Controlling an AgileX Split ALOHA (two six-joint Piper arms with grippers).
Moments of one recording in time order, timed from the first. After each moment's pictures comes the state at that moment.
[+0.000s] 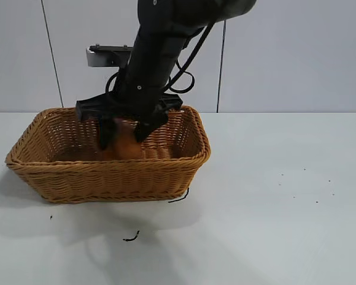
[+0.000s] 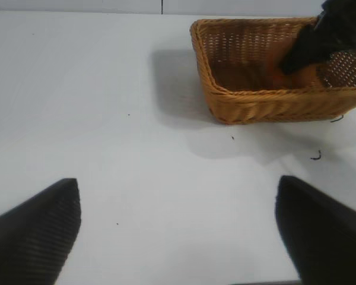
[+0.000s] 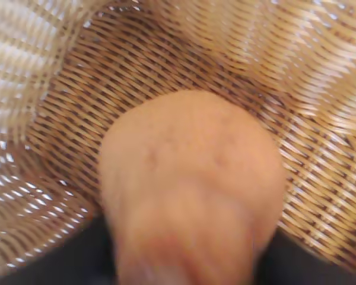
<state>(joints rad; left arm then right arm) -0.03 -0.01 -0.50 -0.05 1.07 0.00 0.63 2.32 -2.11 0.16 0.97 0.02</state>
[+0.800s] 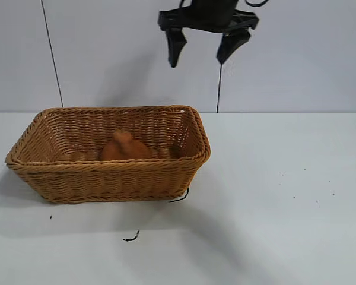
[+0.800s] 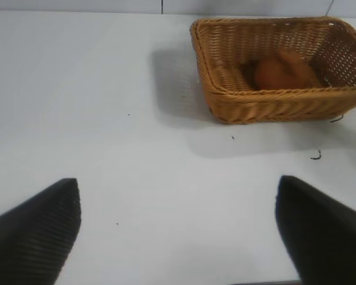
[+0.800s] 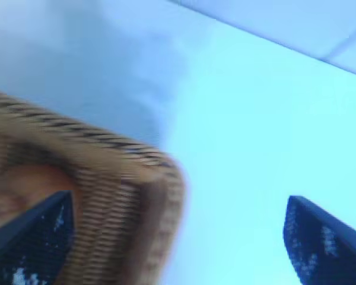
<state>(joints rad) -0.03 -0.01 -0.50 -0.06 1.07 0.00 0.15 2.31 -2.32 0.00 1.20 0.09</state>
